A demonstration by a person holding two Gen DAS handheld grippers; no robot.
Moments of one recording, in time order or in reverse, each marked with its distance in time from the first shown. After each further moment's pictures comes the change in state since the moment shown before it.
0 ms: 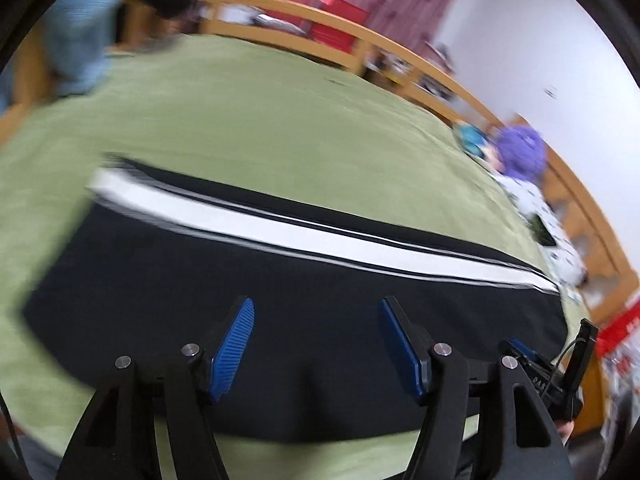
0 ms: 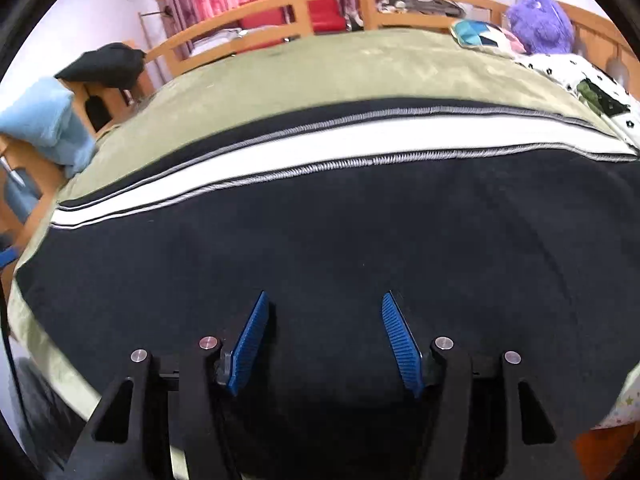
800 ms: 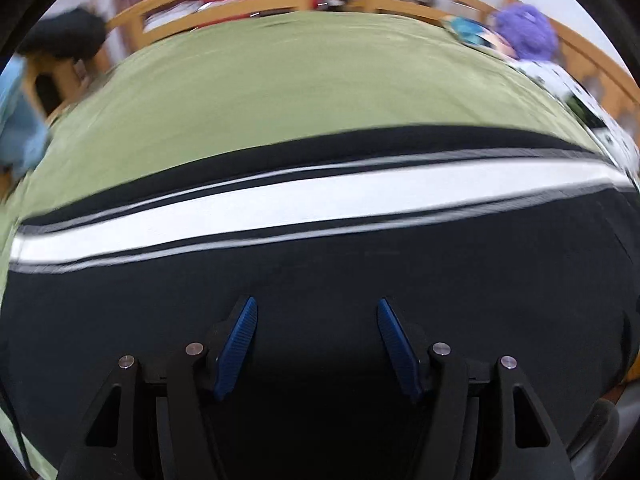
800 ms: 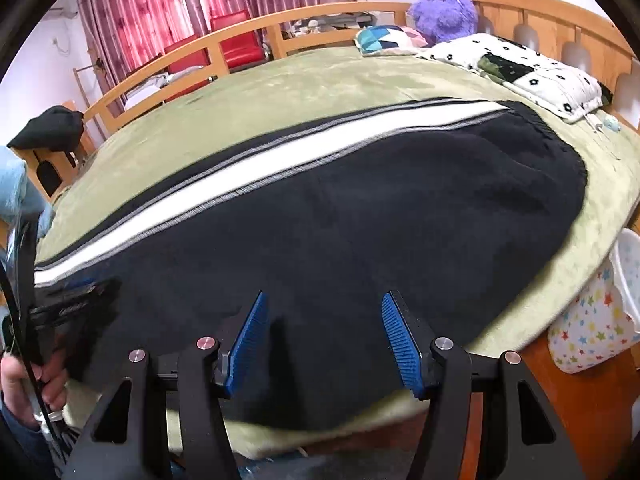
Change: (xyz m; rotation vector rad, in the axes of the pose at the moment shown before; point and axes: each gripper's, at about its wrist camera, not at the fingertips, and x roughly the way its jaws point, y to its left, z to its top) left arm 0.103 -0.060 -0.020 0.271 0.139 0.299; right arm -0.043 -0.052 -0.014 0.179 -0.062 -0.176
